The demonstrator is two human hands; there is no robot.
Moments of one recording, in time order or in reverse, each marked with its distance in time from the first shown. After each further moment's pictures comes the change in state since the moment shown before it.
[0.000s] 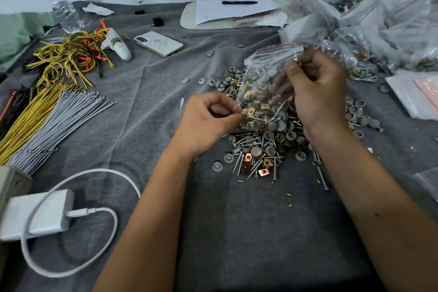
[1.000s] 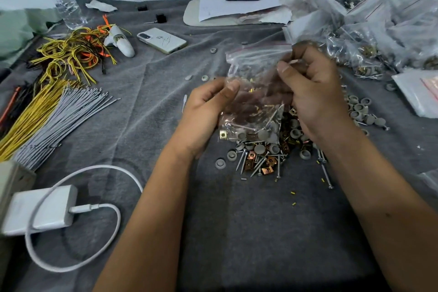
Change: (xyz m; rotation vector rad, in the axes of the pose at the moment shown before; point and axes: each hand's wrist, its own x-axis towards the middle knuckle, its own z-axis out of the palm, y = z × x) left_hand 0.001 0.003 -0.001 -0.355 -0.028 0.001; right_hand -0.009 -0.016 0.007 0.278 -0.271 0.072
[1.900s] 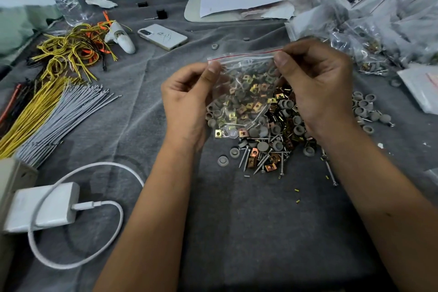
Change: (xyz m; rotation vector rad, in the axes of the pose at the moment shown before) left_hand 0.001 0.010 0.001 -0.247 0.321 0.237; right_hand 0.001 0.006 0.001 -0.193 0.117 -0.318
